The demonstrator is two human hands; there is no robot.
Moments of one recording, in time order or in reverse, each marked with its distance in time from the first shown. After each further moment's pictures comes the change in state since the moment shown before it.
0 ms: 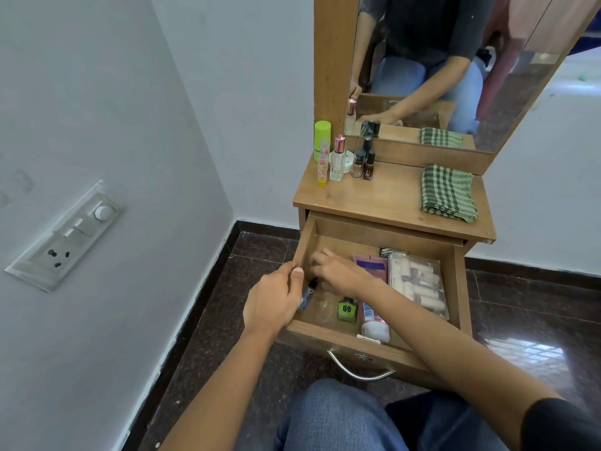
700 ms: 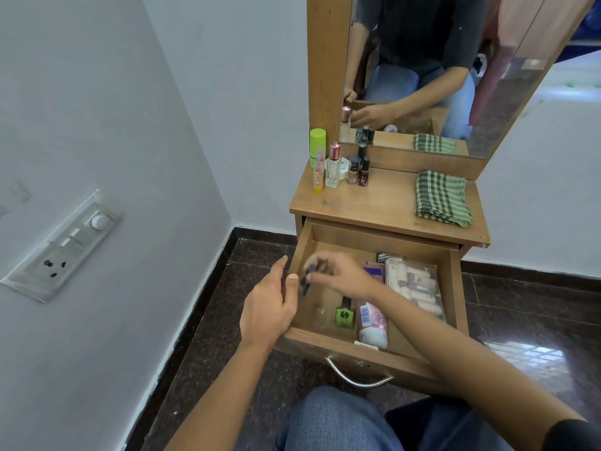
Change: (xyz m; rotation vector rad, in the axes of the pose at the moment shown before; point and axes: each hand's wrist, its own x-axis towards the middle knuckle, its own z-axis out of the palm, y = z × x) left_hand -0.006 0.001 -0.003 -0.067 0.107 0.057; right_hand -0.019 -0.022 -0.043 0.892 0.139 0.261
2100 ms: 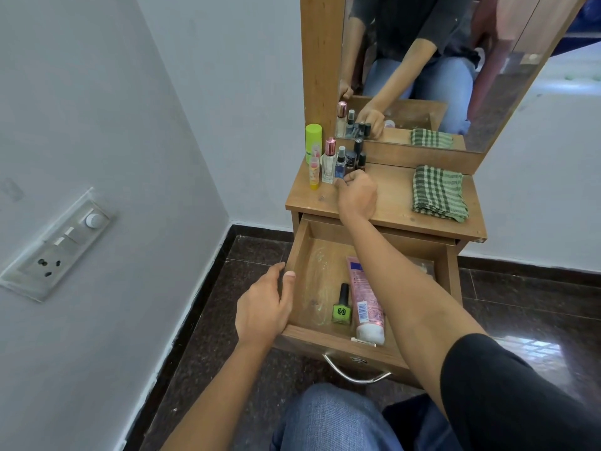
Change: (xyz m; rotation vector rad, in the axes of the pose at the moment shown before) left_hand -0.002 0.000 0.004 0.087 0.010 -0.047; right_hand 0.114 0.004 -0.072 -0.154 1.072 0.458
